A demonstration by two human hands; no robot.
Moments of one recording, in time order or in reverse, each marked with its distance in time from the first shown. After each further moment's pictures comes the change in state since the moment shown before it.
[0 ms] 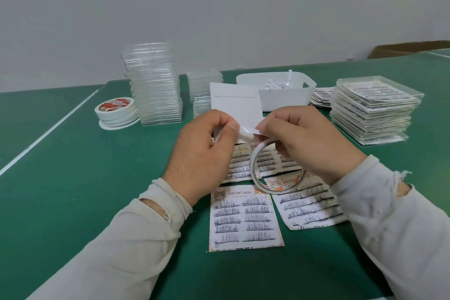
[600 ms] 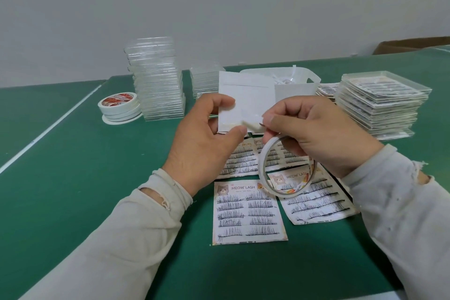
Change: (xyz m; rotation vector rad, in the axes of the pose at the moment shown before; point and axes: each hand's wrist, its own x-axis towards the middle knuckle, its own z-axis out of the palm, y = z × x) left_hand 0.002 -0.001 -0.002 -0.211 -0.021 -0.117; right_hand -0.006 -0.009 -0.007 0.236 -0.075 0.057
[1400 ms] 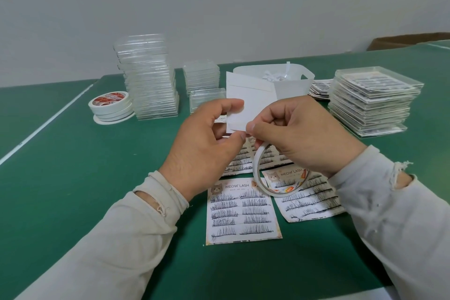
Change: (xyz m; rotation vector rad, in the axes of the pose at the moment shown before) left_hand -0.003 -0.001 0.006 -0.023 -0.126 -0.013; right_hand 0.003 0.012 0.002 -0.310 0.029 -0.135
